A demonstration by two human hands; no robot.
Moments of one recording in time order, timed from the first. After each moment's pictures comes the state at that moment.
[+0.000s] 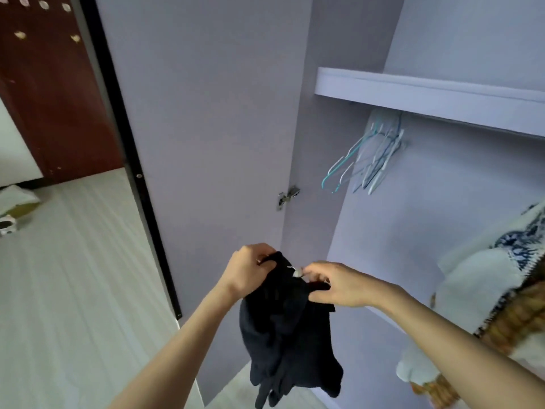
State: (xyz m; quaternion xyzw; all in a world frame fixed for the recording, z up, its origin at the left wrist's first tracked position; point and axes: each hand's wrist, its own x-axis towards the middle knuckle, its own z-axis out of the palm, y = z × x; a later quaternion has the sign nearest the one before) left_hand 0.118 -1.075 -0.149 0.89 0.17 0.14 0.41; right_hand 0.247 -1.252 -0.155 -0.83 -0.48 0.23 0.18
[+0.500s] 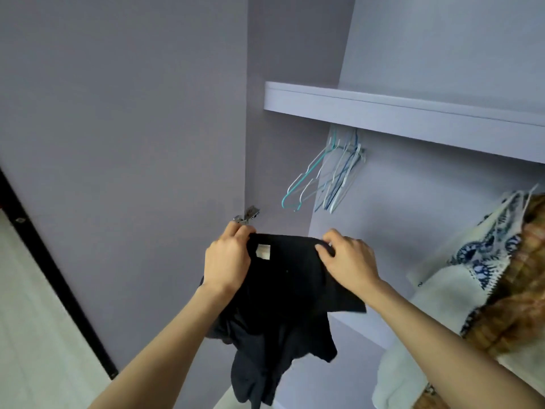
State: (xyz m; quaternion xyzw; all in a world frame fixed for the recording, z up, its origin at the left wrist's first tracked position) left_hand 0.227 -1.090 -0.132 0.92 0.18 0.31 0.18; right_hand 0.350 -1.281 -0.142 -0.92 -0.28 -0.21 0.15
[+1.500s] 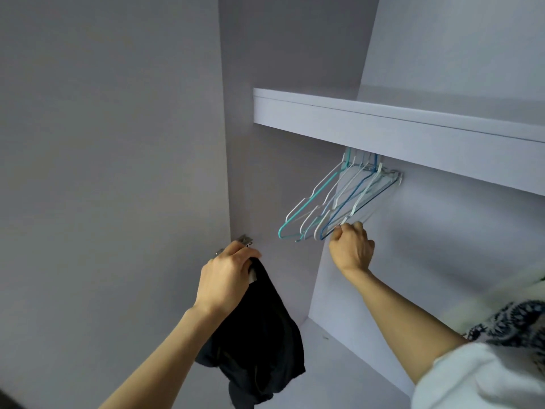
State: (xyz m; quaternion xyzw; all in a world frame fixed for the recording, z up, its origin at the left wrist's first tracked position) left_hand 0.335 -1.077 -0.139 0.91 0.19 0.31 0.19; right_hand 0.544 -1.216 -0.156 -0.94 -0.14 -0.17 0.27
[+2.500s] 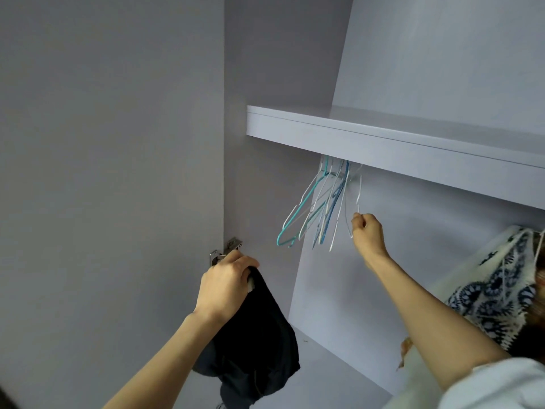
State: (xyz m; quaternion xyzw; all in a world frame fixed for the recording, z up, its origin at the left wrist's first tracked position) left_hand 0.307 -1.084 -0.141 0.92 0.15 0.27 0.23; right_hand 0.523 -1.277 -0.099 -0.84 -0.10 -0.12 0.53
